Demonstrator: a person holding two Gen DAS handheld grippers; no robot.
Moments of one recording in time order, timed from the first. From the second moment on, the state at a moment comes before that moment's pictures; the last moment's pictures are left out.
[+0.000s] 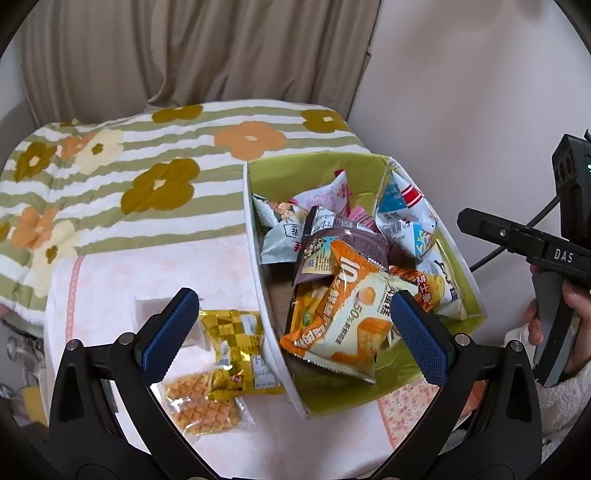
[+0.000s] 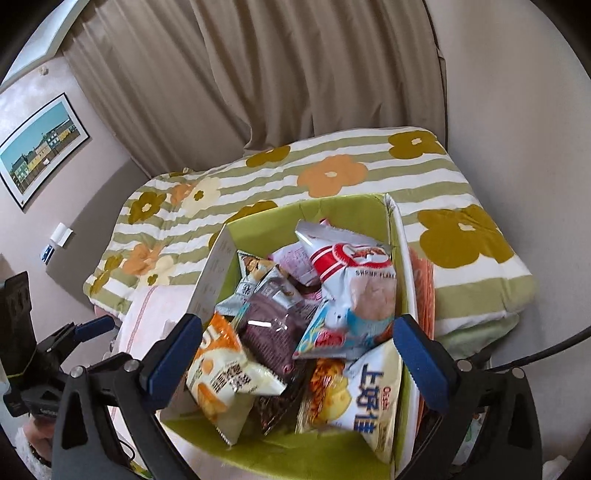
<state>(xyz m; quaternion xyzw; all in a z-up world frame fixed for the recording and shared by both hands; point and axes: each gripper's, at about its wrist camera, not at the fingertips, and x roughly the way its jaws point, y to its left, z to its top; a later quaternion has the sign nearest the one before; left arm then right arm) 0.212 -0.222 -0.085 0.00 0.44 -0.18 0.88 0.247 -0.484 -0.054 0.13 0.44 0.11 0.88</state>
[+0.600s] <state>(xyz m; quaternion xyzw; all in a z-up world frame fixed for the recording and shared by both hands) 0.151 -0.115 -0.042 -0.03 0.39 -0.11 0.91 0.200 -0.402 0.006 0.05 0.37 0.18 0.91</state>
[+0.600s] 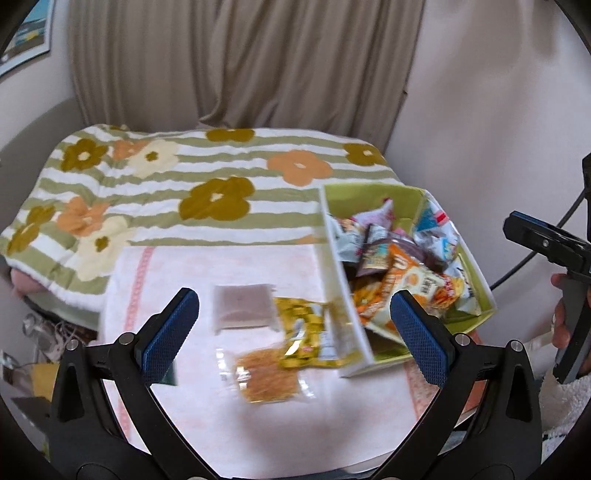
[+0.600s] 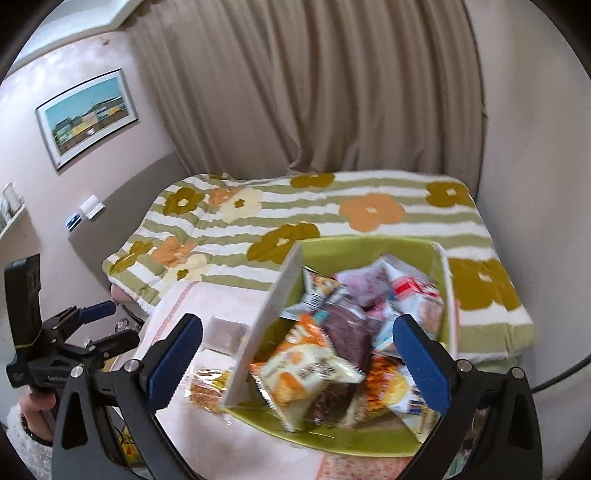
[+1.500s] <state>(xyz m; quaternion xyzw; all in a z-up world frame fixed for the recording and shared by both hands) 0.191 0.107 -0.148 0.07 0.50 -0.21 0.84 0.235 -0.172 -0.080 0.08 0.48 0.12 0.87</state>
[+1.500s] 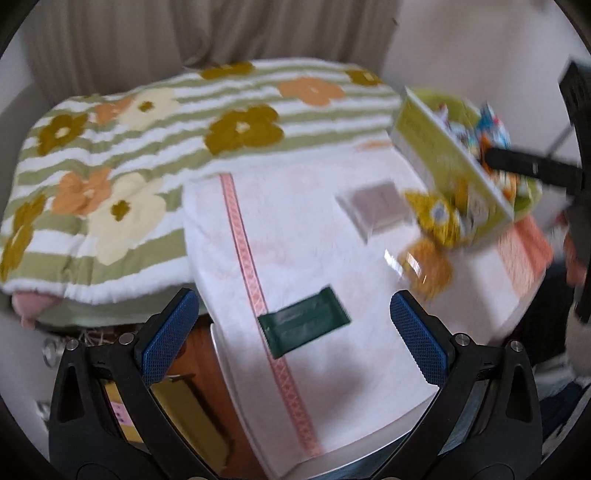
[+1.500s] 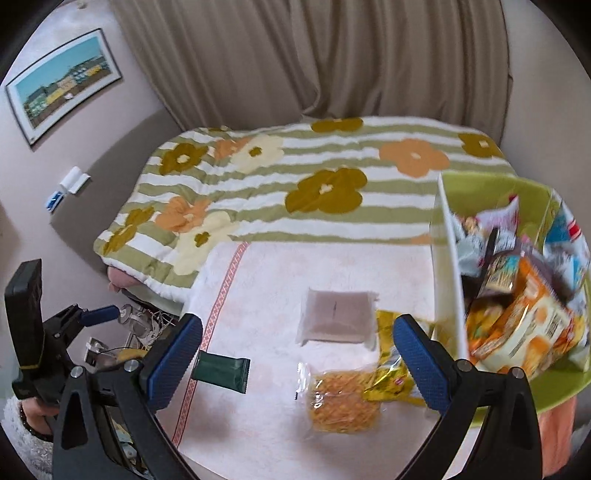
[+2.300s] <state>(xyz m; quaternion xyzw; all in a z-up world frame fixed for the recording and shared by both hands) 0.213 0.041 -0.279 0.32 0.54 -0.37 0.68 0.274 -0.164 -0.182 0.08 0.58 0.08 0.81</state>
